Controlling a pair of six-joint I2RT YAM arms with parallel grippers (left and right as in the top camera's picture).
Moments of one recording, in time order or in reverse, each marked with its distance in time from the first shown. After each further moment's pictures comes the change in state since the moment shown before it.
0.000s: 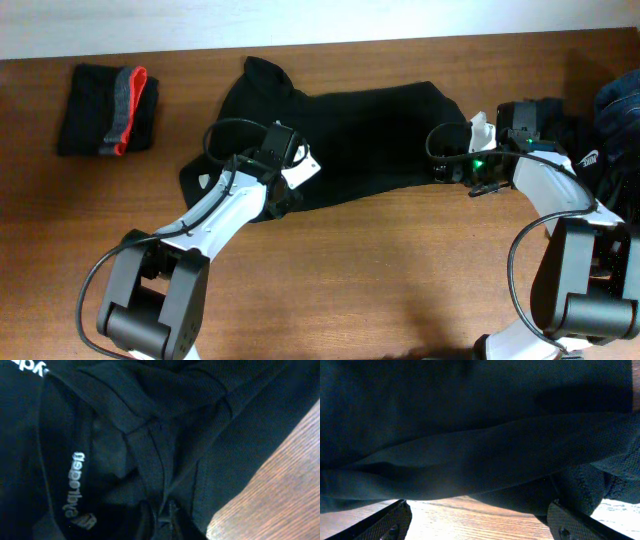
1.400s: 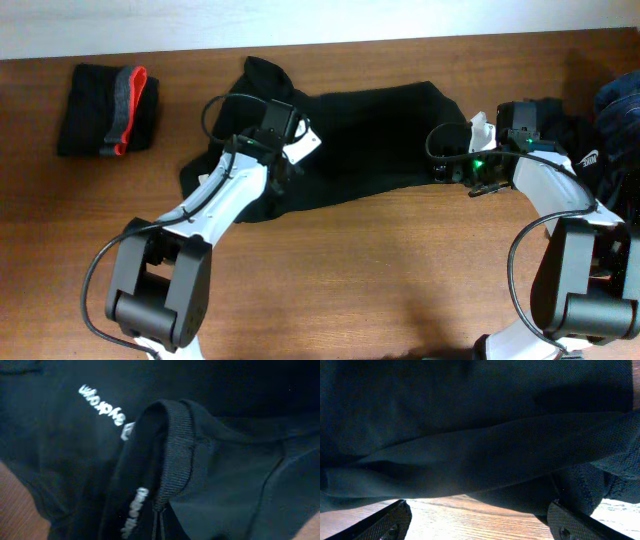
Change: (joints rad) left arm 0.035 0.069 0.151 0.017 -0.047 0.011; right arm 0.000 0.000 0.000 -0.001 0.000 0.000
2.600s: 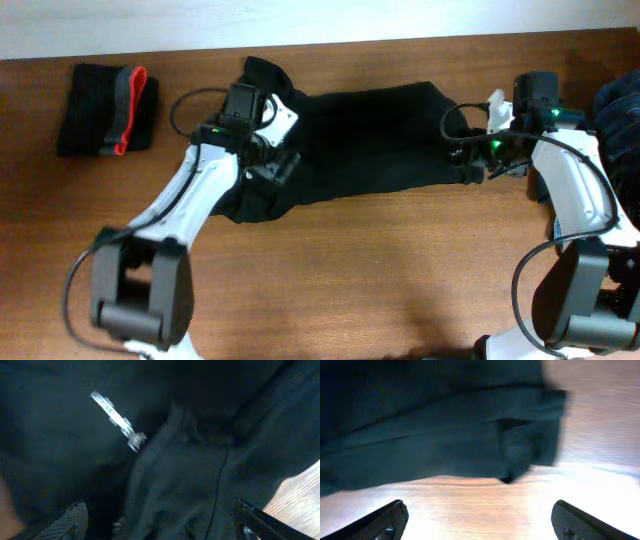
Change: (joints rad) left arm 0.111 -0.020 0.039 -0.037 0.260 -0.148; right arm -0.005 -0.045 0.253 -0.340 0.184 -0.034
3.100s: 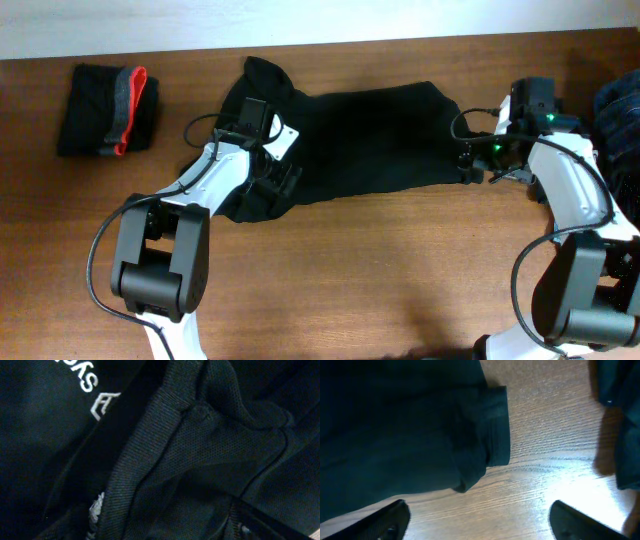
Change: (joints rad) left arm 0.000 0.147 -0.009 0.020 0.011 -0.094; right arm -0.002 0.017 -0.059 0.072 0.171 0.091
